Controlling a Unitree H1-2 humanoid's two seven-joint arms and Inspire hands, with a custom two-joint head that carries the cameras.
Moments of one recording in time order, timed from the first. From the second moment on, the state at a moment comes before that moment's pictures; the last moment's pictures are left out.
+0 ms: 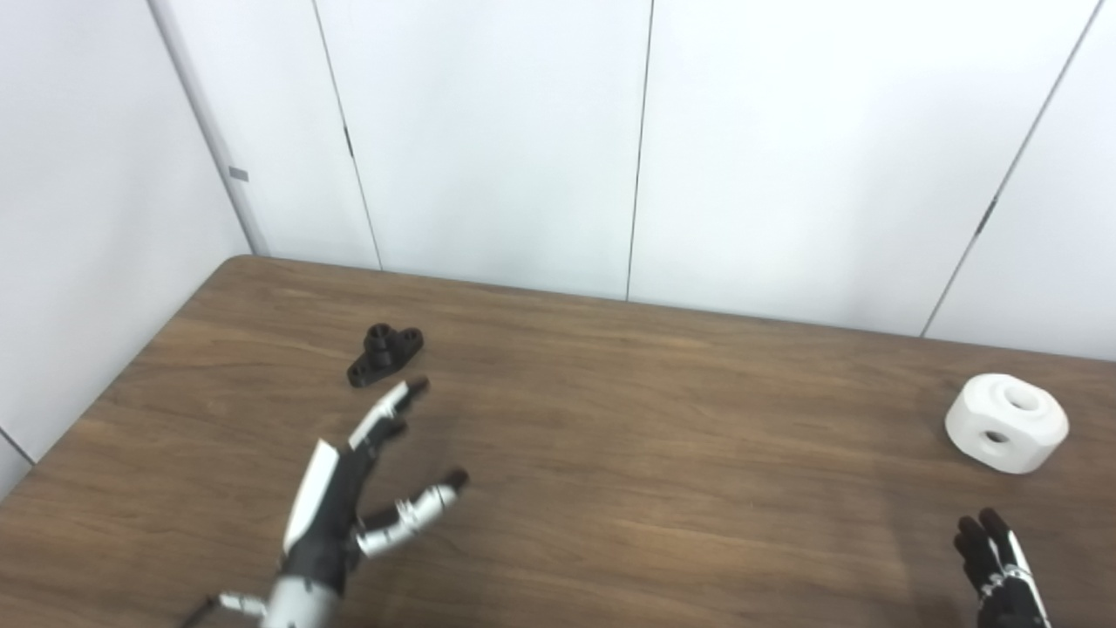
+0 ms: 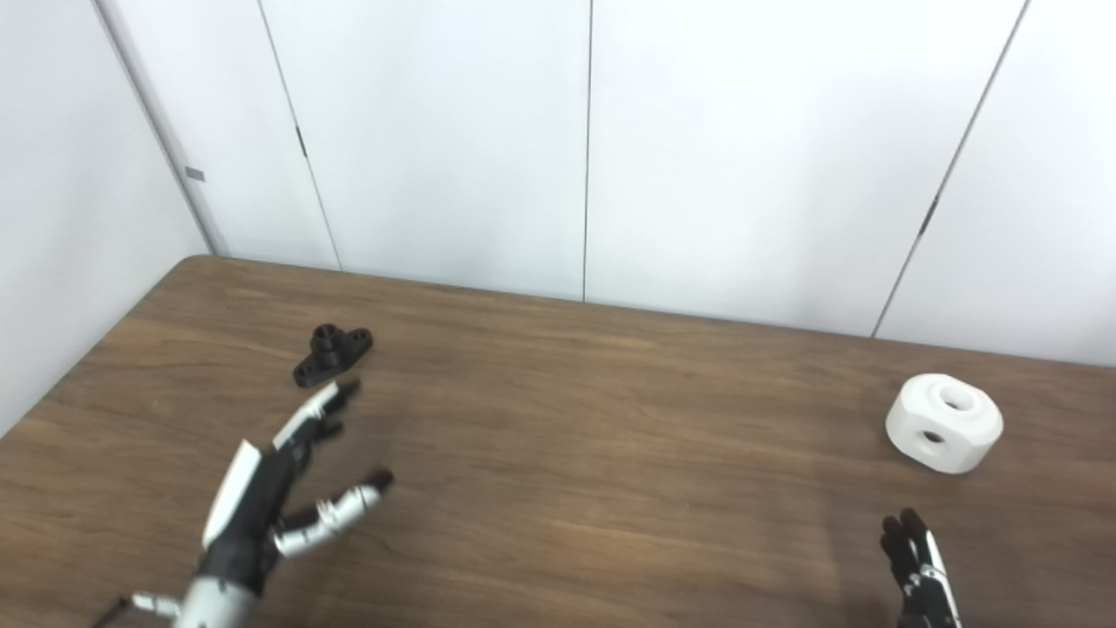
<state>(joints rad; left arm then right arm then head) 0.17 0.22 0.12 -0.36 0.20 0.00 0.02 0.31 -0.15 0.00 -0.25 -0.01 -0.25 0.00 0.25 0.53</state>
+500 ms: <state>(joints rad) 0.04 0.33 0.17 -0.31 0.36 0.14 0.00 0.31 -0.15 0.00 -0.25 -0.05 -0.25 -0.02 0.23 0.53</state>
